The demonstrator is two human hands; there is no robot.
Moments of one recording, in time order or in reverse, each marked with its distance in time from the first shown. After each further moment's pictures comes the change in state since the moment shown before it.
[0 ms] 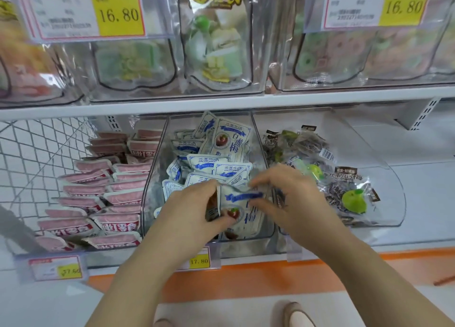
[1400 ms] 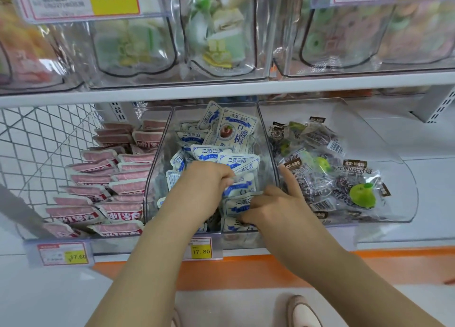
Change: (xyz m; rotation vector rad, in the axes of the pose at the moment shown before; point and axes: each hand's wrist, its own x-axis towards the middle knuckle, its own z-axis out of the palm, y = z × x) left_hand 0.036 0.011 0.002 0.162 -0.032 -0.078; right_hand -0.020 -0.011 0.033 -0.642 -0.110 -0.167
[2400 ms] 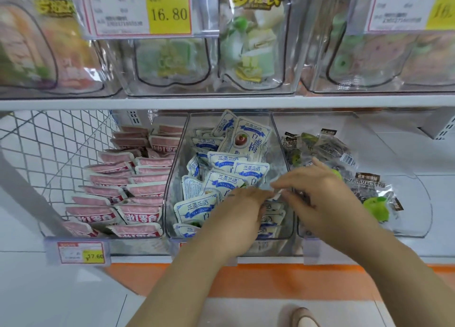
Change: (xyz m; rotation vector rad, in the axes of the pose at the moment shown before) left_hand -0.016 0.005 0.034 -0.098 -0.105 0.201; right_hand 0.016 0.039 -0.026 0.498 0.043 0.135
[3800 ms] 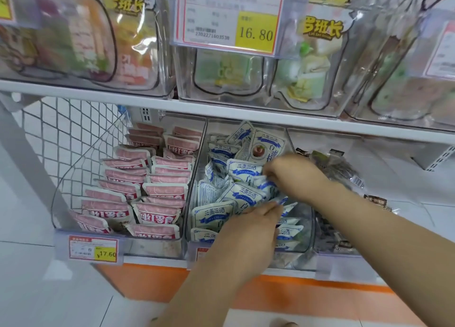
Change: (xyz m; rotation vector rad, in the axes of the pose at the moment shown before) left_hand -0.021 -0.006 -0.006 0.030 -0.052 -0.004; right_hand 0.100 0.004 0.039 -0.573 -0.458 -0.003
